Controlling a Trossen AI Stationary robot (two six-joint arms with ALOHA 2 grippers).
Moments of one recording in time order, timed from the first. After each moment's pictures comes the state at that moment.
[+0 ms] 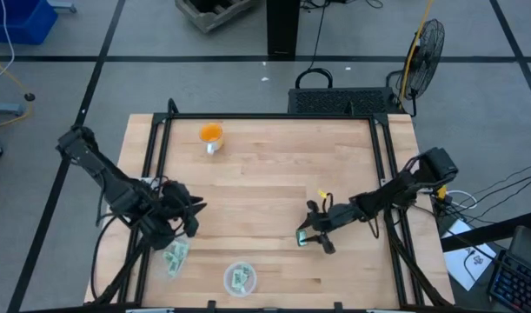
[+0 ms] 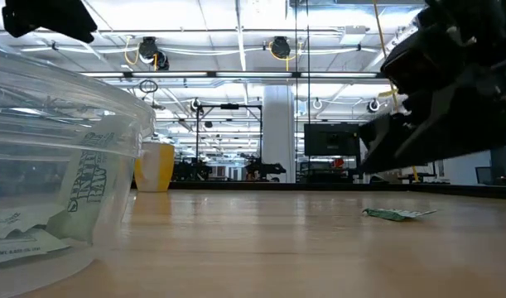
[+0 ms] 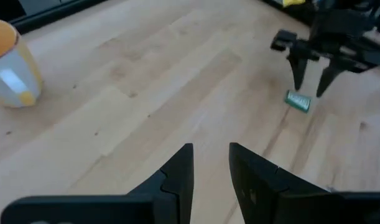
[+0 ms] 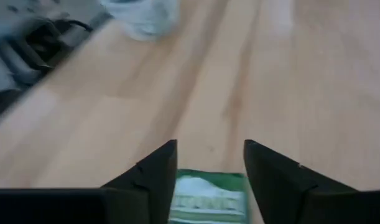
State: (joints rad) left arm -0.74 1.11 0.94 -0.97 -0.82 -1.30; right arm 0.36 1.63 0.36 0.79 -0.02 0.15
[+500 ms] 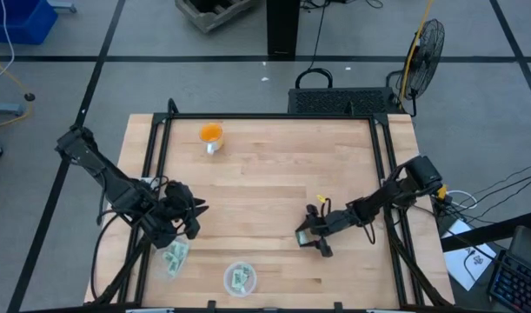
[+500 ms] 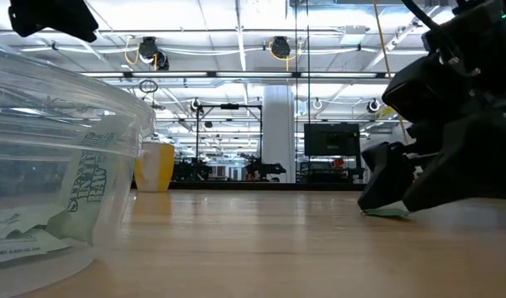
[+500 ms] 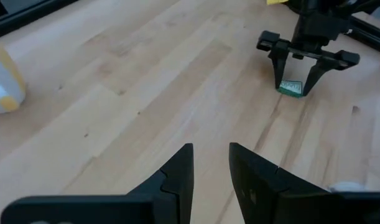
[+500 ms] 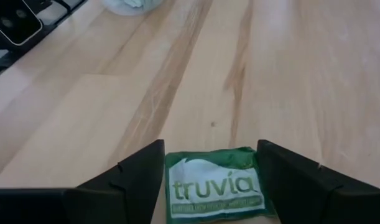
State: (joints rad) left arm -0.71 1.11 0.94 -0.91 -0.76 -1.19; right arm 0.40 1.80 0.36 0.93 0.05 0.20
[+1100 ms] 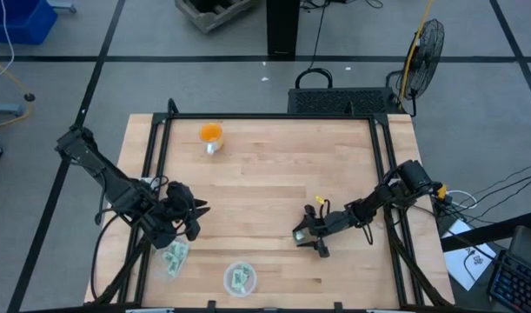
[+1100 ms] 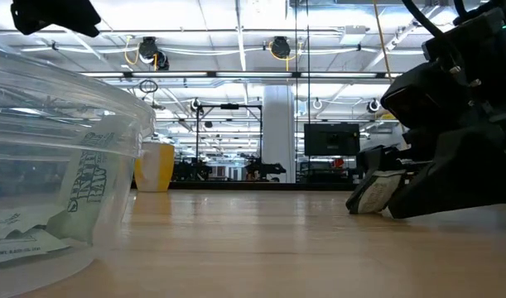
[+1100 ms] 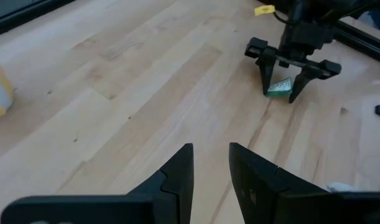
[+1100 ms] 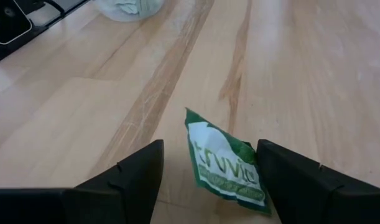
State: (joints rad) left arm -0.71 1.11 0.94 -0.86 -0.76 -1.16; right arm 0.39 1.91 0.36 1.03 0.10 0.13
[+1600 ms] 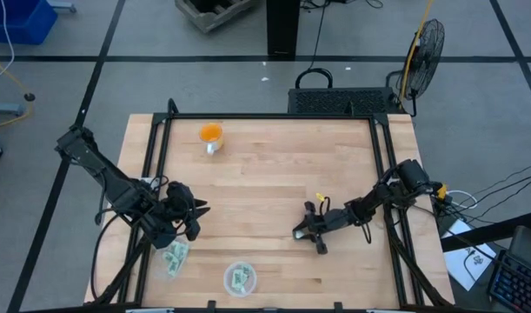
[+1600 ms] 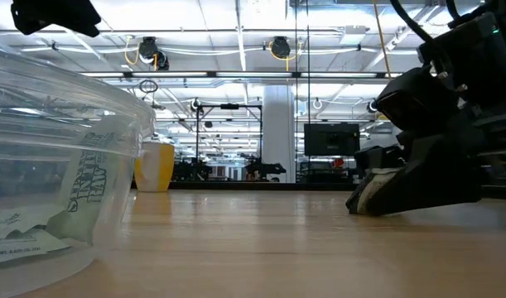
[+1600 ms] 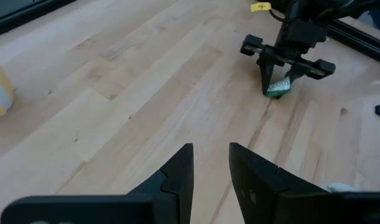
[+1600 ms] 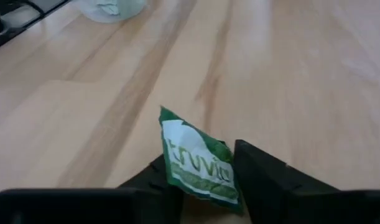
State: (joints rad) left arm -0.71 1.11 0.94 -0.86 -0.76 -1.16; right arm 0.37 1.91 0.36 1.08 0.11 0.14
